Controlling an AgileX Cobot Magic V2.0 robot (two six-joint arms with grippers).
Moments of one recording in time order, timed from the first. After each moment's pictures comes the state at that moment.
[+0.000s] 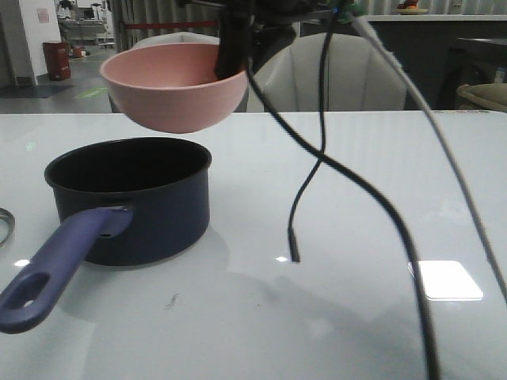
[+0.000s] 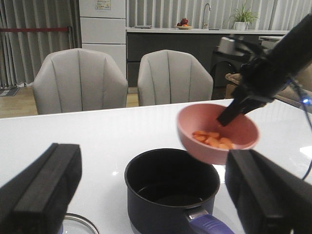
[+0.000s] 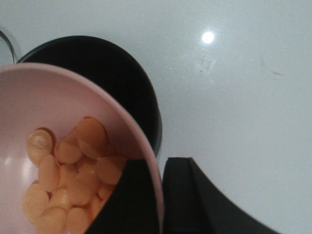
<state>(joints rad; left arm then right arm) -0.31 0.06 -0.35 -0.10 0.35 0.04 0.60 1.96 -1.85 0.17 0.86 0.04</state>
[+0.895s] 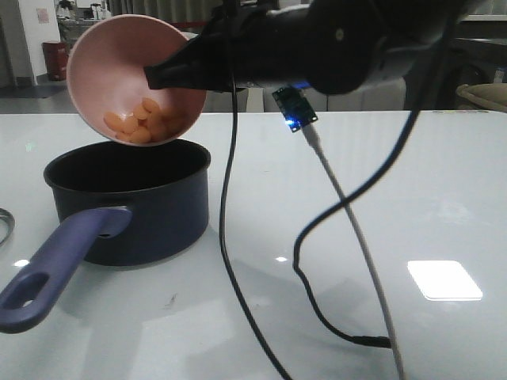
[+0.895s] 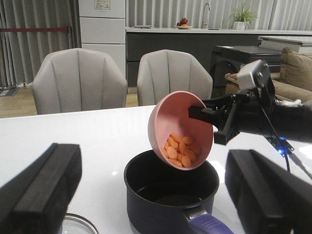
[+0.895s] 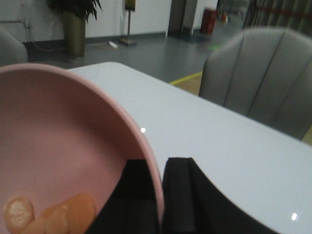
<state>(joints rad) -0.31 0.06 -0.35 -0.10 0.35 0.04 0.67 1.96 -1.17 0.00 -0.74 -0.16</state>
